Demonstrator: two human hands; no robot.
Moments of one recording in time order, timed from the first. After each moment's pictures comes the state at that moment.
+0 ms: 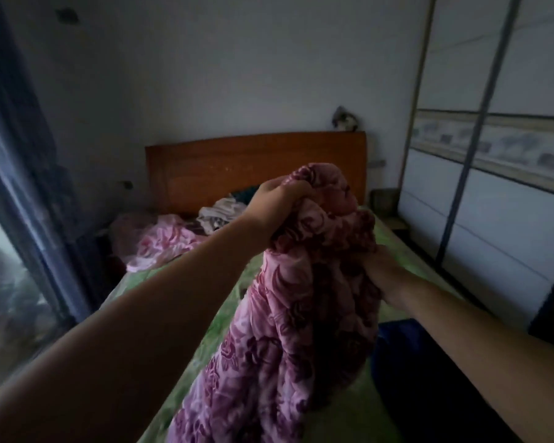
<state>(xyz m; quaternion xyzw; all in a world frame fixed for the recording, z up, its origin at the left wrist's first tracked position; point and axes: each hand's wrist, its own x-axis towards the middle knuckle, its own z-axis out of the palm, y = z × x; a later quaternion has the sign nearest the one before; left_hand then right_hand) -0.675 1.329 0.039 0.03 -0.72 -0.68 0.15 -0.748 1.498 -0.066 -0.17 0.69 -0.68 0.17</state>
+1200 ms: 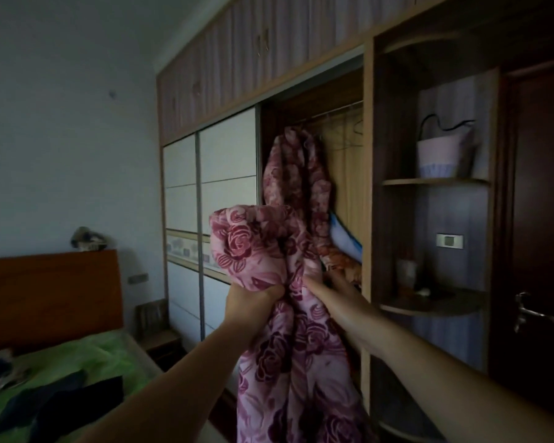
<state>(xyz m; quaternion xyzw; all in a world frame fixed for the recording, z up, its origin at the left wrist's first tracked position) -0.700 1.980 0.078 -0.15 -0.68 -0.70 0.13 -0.635 2.122 0.090 0.02 0.77 -0.62 -0.18</state>
